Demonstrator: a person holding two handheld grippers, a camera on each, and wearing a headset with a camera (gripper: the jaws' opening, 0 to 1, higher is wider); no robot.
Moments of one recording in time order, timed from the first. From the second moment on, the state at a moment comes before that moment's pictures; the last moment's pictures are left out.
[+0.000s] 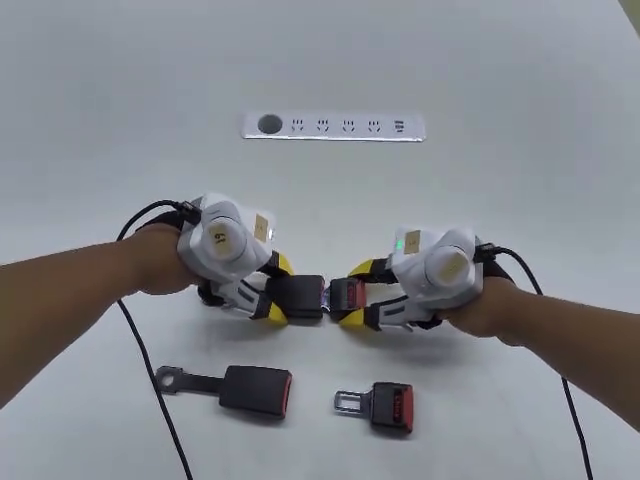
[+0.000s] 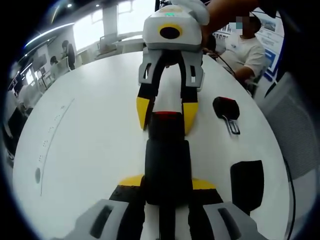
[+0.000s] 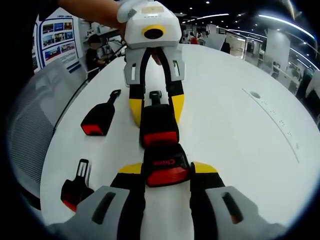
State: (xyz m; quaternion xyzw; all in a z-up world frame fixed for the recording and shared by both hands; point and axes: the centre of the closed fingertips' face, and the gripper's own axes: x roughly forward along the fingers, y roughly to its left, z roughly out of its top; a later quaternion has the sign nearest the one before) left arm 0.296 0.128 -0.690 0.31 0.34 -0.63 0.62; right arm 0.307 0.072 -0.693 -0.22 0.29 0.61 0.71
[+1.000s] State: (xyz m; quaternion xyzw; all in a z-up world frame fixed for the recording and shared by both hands) left arm 0.296 0.127 -0.688 0.27 0.34 -0.63 0.65; right arm 0.303 0.068 -0.694 -0.21 0.28 0.62 0.70
